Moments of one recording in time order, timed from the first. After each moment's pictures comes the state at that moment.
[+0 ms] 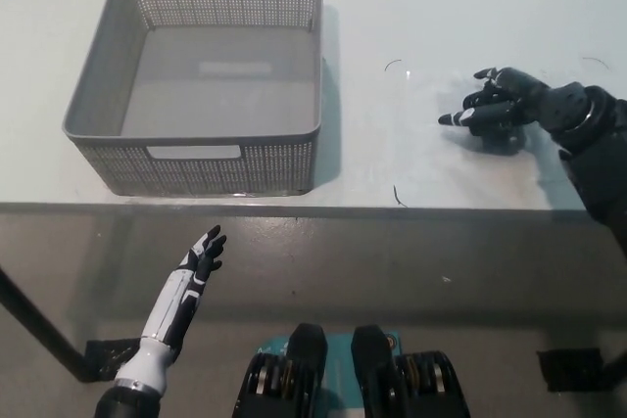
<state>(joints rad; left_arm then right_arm) -0.20 0.14 -0.04 0.45 0.08 -0.42 -0.06 -1.10 -0.29 0.34 1.18 -0.40 0.17 0.27</state>
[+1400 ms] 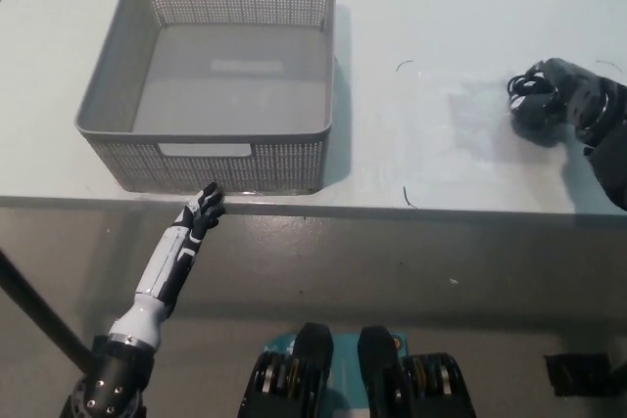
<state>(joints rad) -0.31 0.17 -0.04 0.49 0.08 -0.43 -0.06 -1.17 -0.32 0.44 1.40 -0.46 0.14 0.09</state>
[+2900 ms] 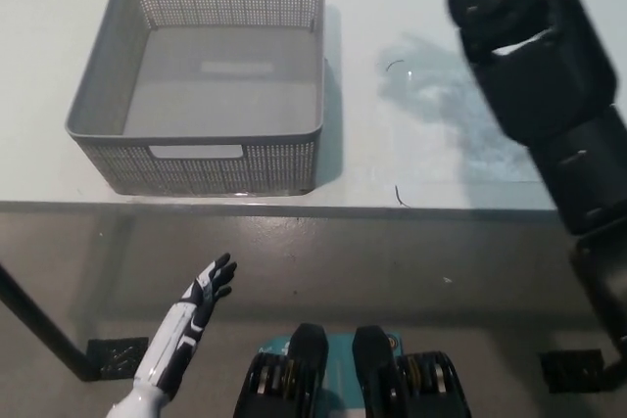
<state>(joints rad) -0.04 0.17 -0.10 0.23 0.03 -0.43 -0.13 -1.24 -0.13 0.28 0.56 -0.45 0.16 -0.10</state>
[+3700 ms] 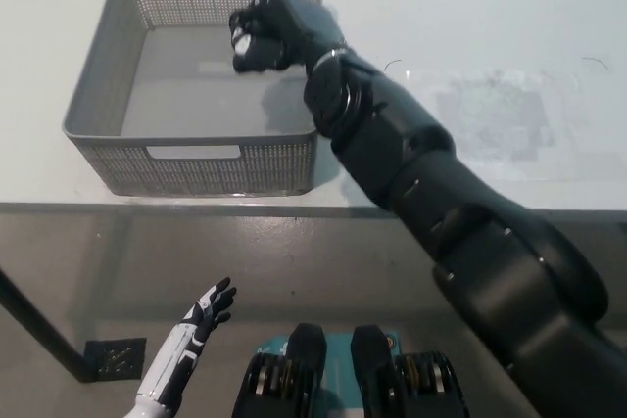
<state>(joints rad) -0.04 0.17 -0.10 0.33 0.02 -0.43 -0.14 -1.33 0.14 0.36 1.37 -0.46 0.01 -0.17</state>
